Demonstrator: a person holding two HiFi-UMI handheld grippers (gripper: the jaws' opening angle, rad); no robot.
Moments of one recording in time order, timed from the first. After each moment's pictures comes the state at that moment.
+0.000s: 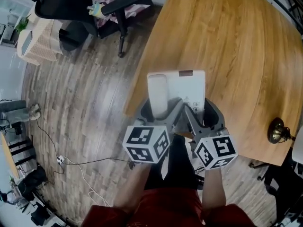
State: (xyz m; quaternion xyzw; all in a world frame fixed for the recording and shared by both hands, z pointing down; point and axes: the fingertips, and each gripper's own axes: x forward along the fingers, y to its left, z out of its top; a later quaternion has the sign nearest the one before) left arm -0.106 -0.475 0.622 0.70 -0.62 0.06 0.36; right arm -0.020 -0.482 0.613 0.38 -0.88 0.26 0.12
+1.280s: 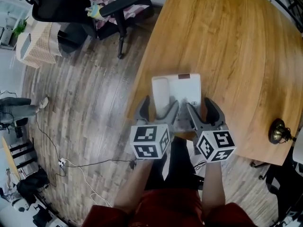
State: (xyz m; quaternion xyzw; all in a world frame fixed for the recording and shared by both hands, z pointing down) left arm -0.125 -0.478 0.663 0.68 -0.63 0.13 0.34; right arm -0.013 -0.498 0.656 0.41 -0.86 0.29 0.15
